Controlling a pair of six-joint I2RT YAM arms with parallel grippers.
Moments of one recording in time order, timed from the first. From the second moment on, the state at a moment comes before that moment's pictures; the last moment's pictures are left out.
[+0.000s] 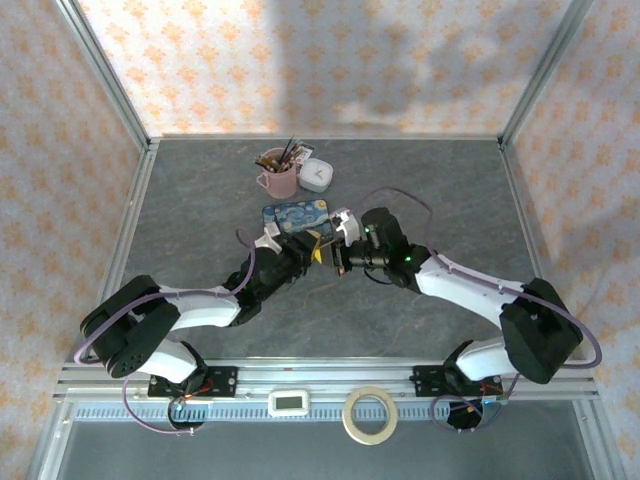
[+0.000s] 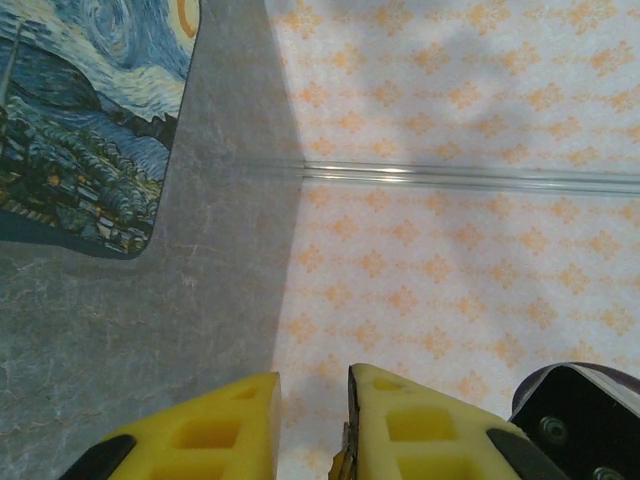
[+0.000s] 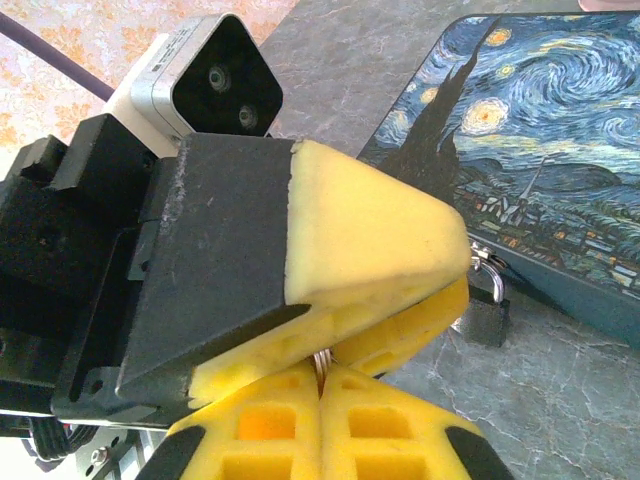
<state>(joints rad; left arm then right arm) -0.72 1.44 0.44 0.87 -0.10 -1.58 0.70 1.37 0.78 0.05 -0.47 0.35</state>
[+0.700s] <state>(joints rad) -0.68 1.37 0.47 0.85 -0.03 -1.40 0.58 1.25 0.72 0.11 -0.62 0.39</state>
